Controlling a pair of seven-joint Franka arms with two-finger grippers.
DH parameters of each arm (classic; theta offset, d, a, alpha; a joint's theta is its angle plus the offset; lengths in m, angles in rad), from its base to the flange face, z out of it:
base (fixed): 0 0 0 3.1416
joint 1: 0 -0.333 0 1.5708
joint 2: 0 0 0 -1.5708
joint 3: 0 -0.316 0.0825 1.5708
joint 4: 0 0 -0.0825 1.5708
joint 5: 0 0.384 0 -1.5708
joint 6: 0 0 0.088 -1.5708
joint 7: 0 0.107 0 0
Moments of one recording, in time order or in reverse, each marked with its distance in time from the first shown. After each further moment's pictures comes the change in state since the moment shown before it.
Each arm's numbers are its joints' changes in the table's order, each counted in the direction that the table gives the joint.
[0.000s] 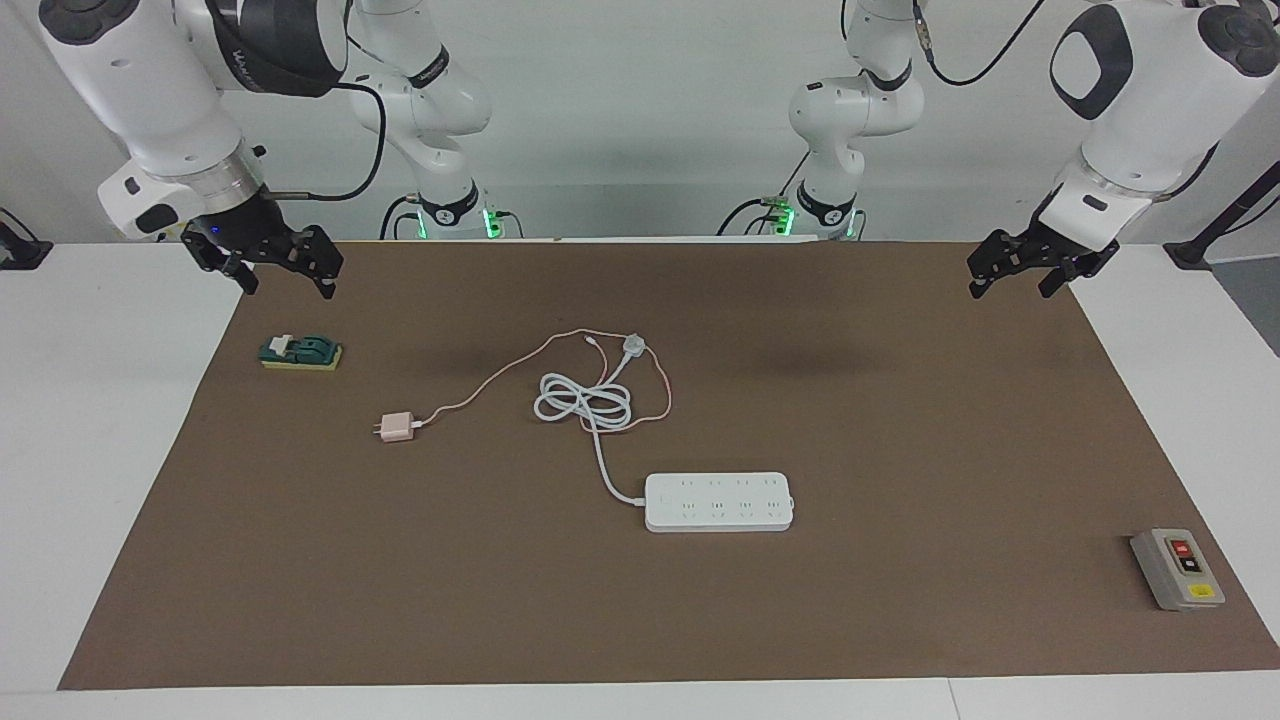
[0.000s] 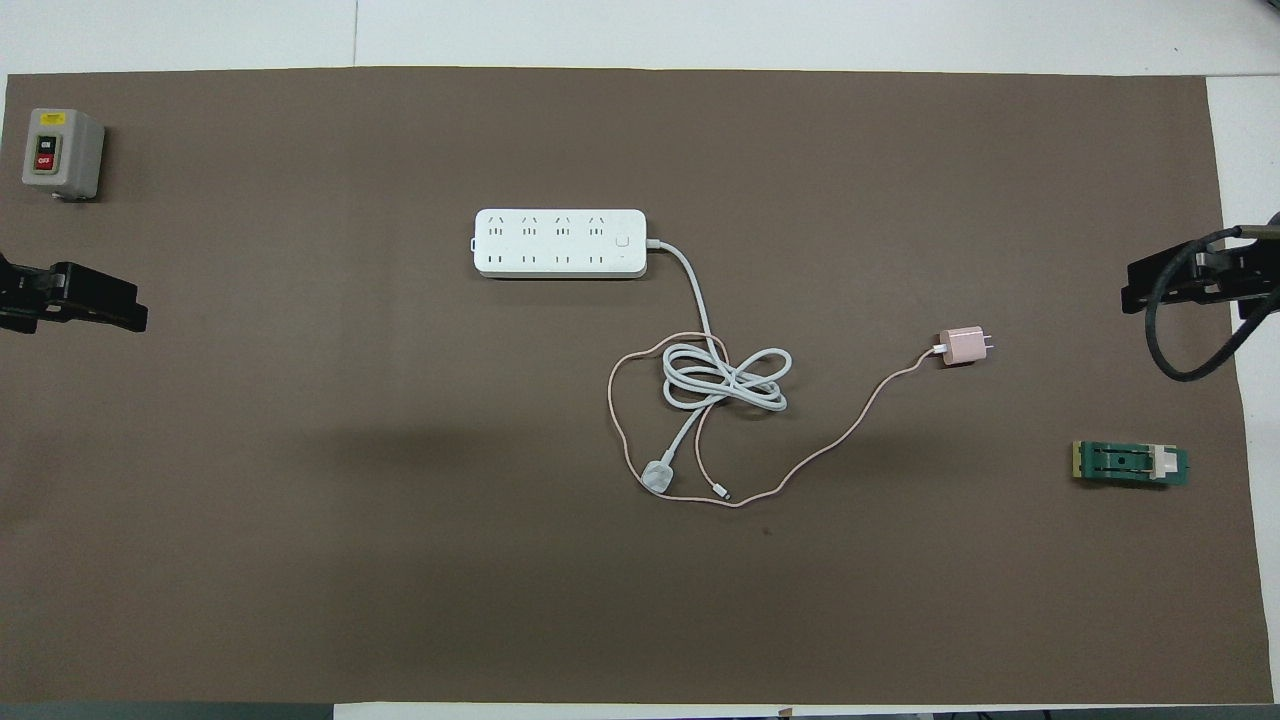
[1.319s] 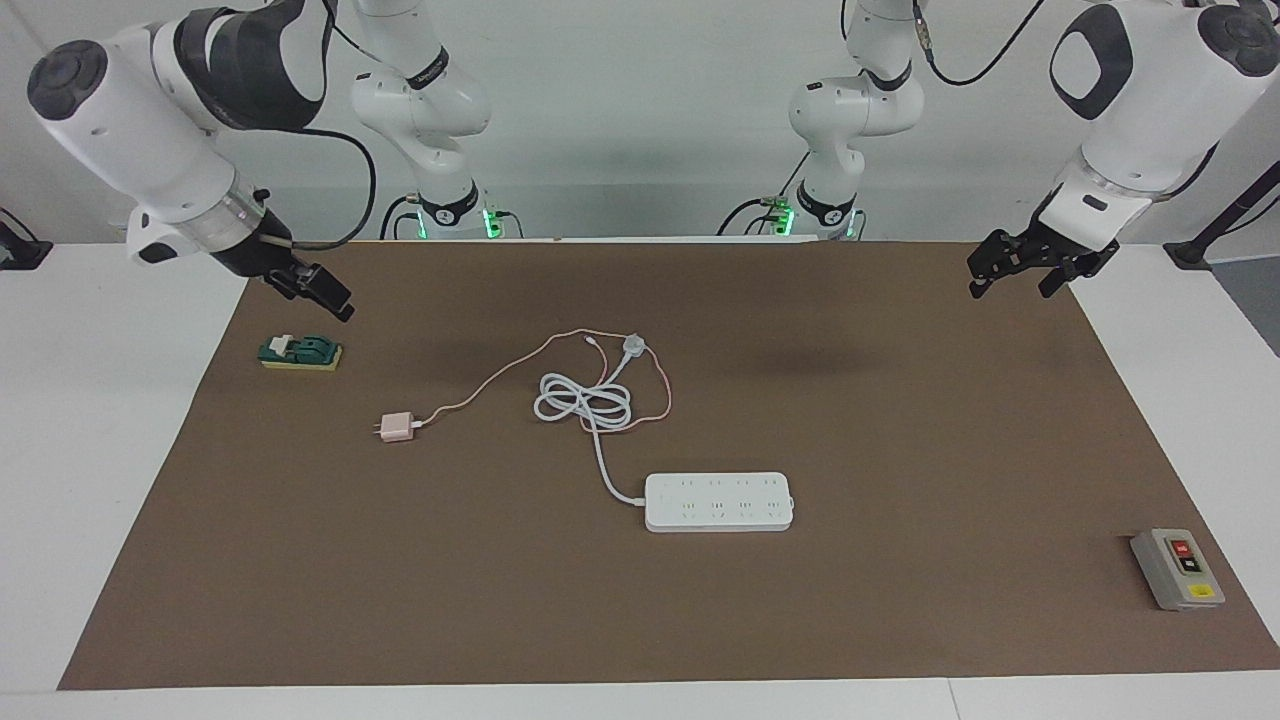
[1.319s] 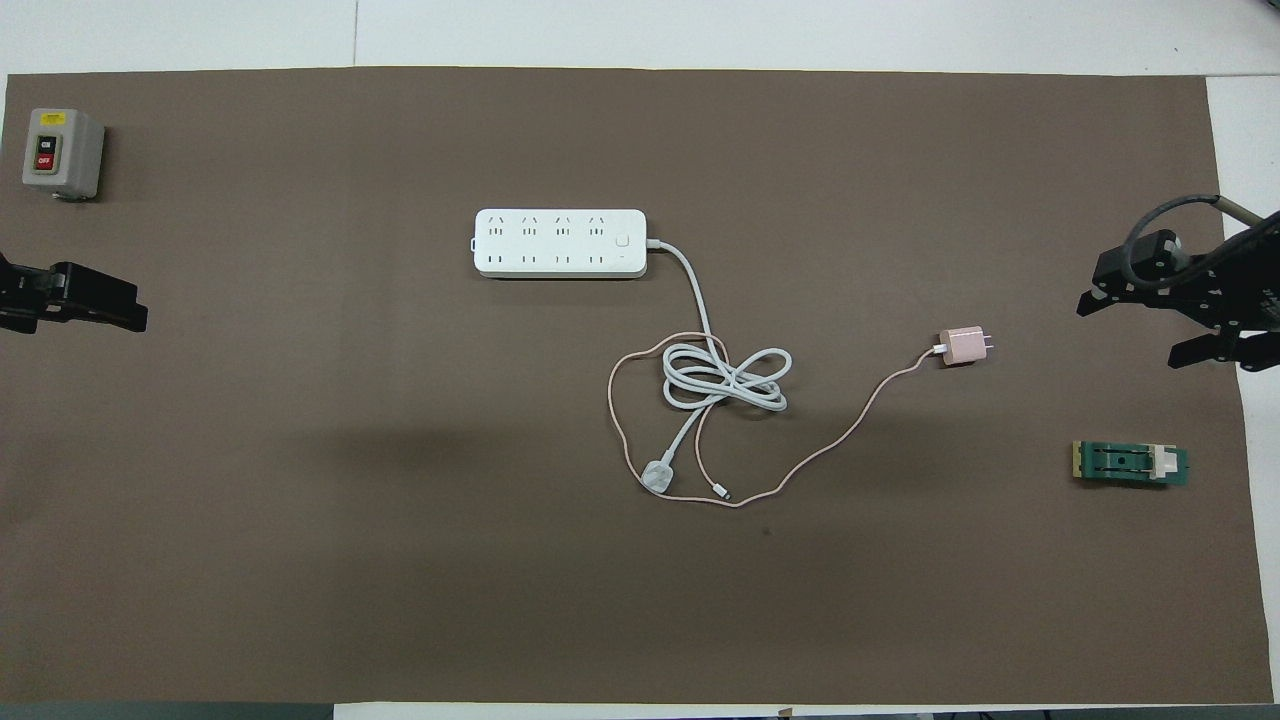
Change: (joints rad) left arm 0.000 0.000 0.000 0.000 0.000 0.000 0.000; right arm 0.072 0.049 0.001 0.088 0.212 0.002 0.425
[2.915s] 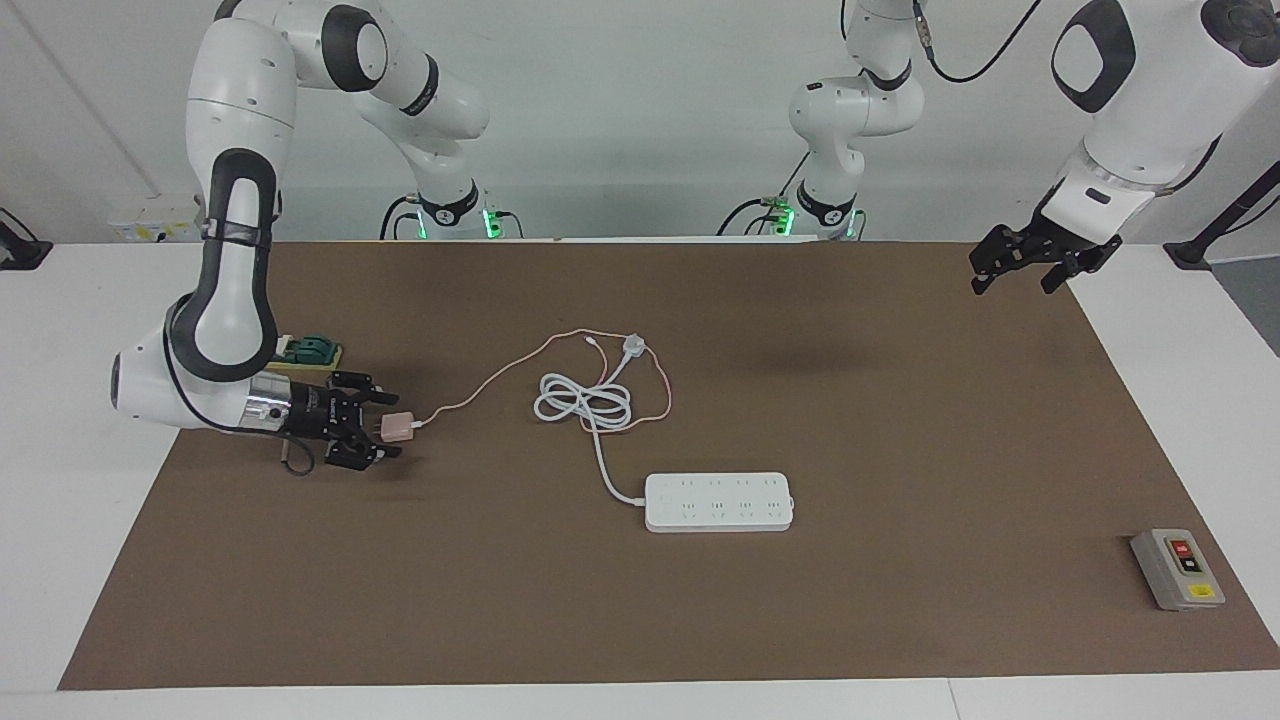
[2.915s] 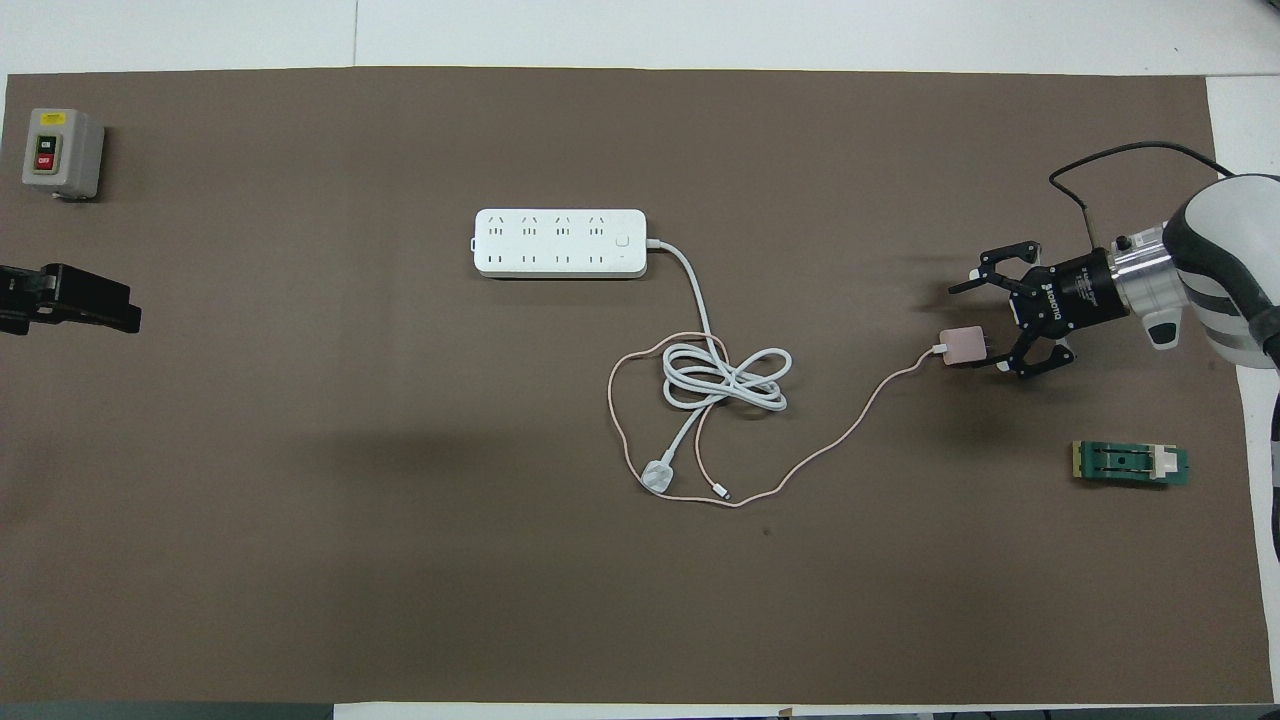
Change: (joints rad) left arm 0.000 -0.013 -0.004 0.000 0.000 0.003 0.000; right arm 0.137 0.446 0.004 0.067 0.523 -0.163 0.337
